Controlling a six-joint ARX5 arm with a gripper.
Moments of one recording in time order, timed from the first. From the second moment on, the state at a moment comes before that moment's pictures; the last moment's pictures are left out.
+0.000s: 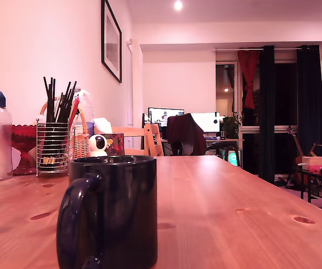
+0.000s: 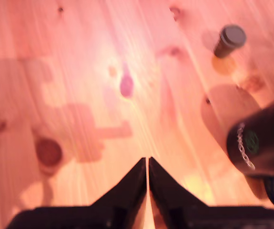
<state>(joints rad) -0.34 0.79 0.66 -0.71 0.09 -0.13</state>
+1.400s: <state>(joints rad) -0.34 0.90 0.64 -0.27 0.24 0.09</state>
